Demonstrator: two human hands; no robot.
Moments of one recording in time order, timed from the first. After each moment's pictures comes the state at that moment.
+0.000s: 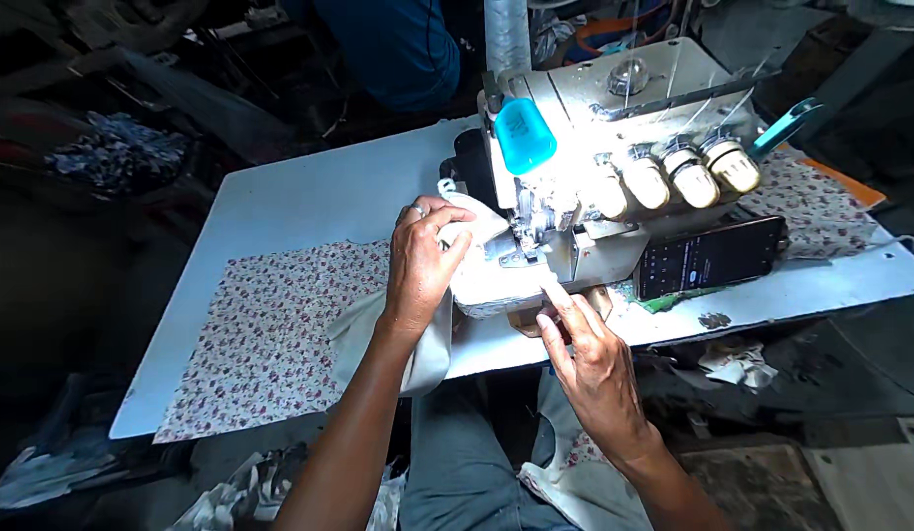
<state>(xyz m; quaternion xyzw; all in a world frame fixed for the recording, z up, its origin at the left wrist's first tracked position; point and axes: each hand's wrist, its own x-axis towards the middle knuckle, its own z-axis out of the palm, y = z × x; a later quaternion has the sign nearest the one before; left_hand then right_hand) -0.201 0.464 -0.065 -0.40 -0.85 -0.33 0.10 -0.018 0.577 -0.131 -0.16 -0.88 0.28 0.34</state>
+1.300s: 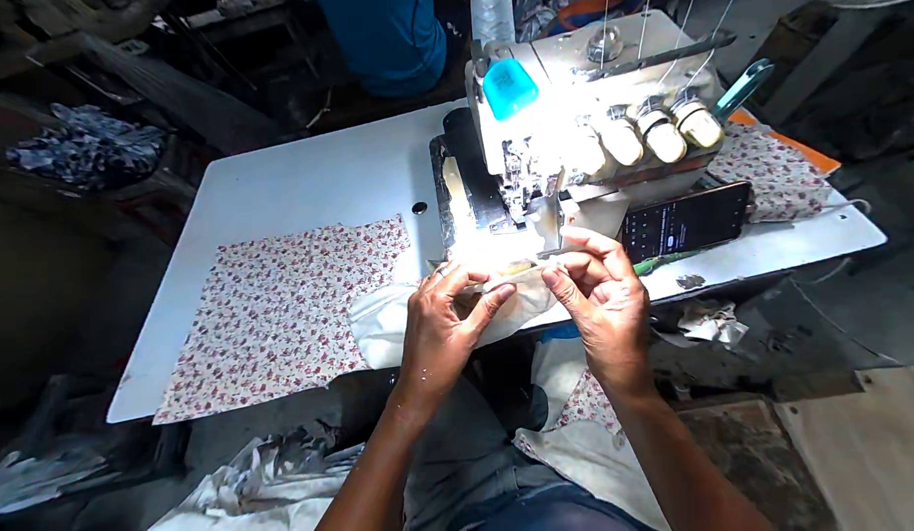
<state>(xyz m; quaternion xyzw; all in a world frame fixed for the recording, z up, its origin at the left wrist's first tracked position) -0.105 0.432 -0.076 -0.40 -0.79 -0.47 0.05 -0.009 0.583 -0.106 -0.11 -0.65 0.63 0.40</state>
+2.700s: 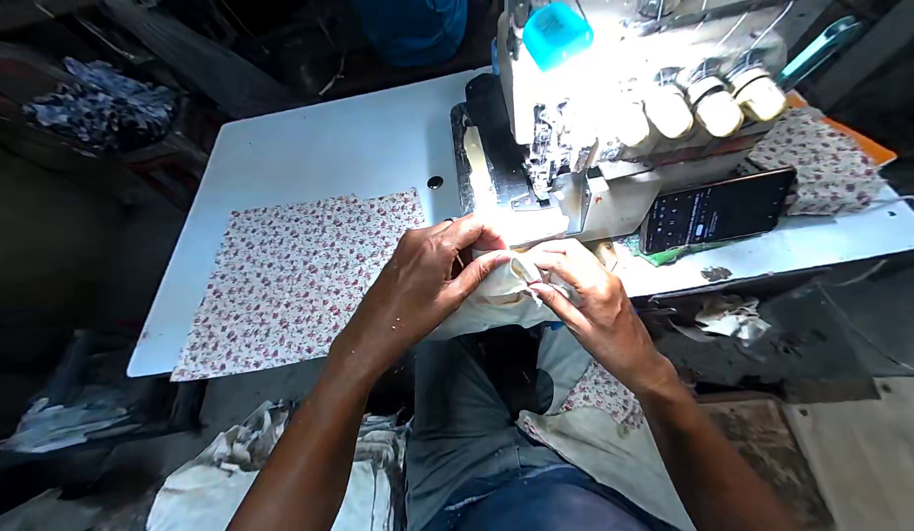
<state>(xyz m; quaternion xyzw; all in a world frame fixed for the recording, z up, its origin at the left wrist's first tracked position) -0.137 0.410 -0.029 -0.54 -0.79 -0.30 0.01 -0.014 0.592 -0.117 0.03 -0.86 0.41 0.29</state>
